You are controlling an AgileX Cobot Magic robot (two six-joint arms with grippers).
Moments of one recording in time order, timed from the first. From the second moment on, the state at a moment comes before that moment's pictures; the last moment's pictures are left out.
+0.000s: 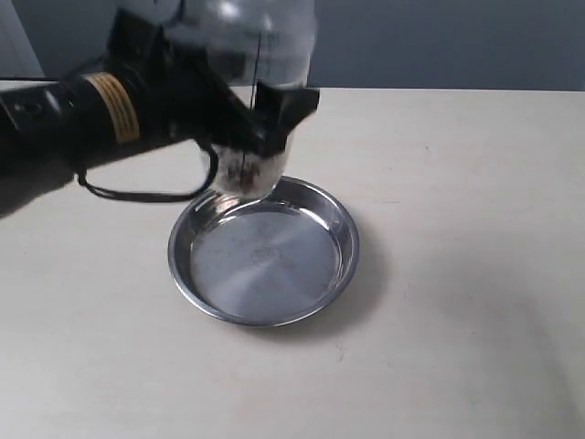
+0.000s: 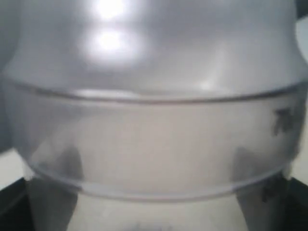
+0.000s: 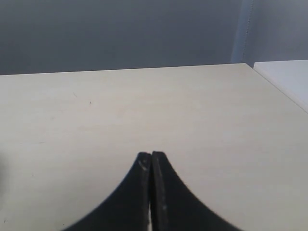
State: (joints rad) left arm -0.49 1.41 -0.78 0.45 -0.40 -0.47; right arm -0.13 0.00 0.00 0.07 0.32 -0.04
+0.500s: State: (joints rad) left arm -0.50 1.63 -0.70 0.42 -0.77 -0.32; right arm -0.13 0.00 0.00 0.07 0.32 -0.04
